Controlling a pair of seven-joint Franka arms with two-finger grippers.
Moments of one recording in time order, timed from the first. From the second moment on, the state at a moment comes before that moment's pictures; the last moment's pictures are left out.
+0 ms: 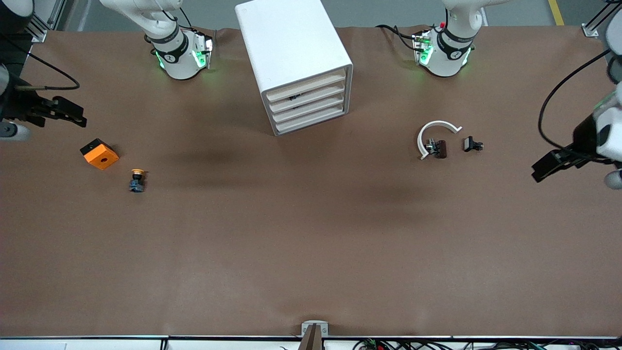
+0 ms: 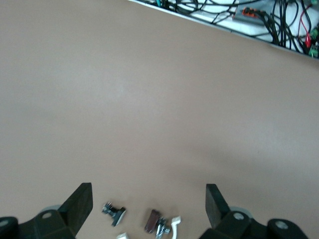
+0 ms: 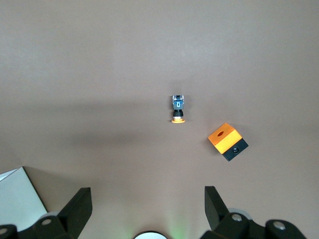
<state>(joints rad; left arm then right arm) 0.18 0.11 -0.23 -1.50 0.08 1.73 -0.36 -0.03 -0.06 -0.01 -1.65 -0.03 1.50 -0.03</state>
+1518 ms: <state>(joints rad) 0.10 -0.13 -0.13 -1.65 0.04 1.53 -0.11 -0.03 -0.05 -0.02 -1.54 -0.03 1.44 -0.03</state>
